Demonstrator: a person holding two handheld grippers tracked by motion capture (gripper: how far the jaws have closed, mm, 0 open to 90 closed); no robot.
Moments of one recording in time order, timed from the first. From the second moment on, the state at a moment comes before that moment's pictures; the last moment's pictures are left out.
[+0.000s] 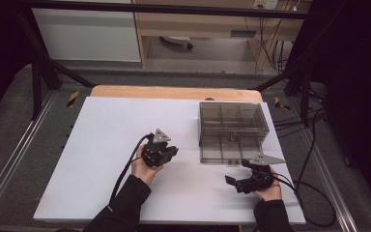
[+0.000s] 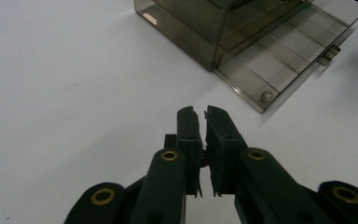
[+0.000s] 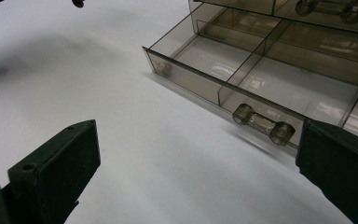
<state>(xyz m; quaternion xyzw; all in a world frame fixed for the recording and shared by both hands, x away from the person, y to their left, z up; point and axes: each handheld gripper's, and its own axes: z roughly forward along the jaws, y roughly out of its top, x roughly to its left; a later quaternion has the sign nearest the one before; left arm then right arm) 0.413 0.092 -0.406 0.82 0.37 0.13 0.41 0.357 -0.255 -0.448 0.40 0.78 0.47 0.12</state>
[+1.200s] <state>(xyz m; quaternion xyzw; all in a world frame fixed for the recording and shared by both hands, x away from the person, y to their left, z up) 0.426 0.027 -0.403 0.83 0.34 0.11 0.42 0.357 -0.256 -0.447 0.40 0.78 0.47 0.12</state>
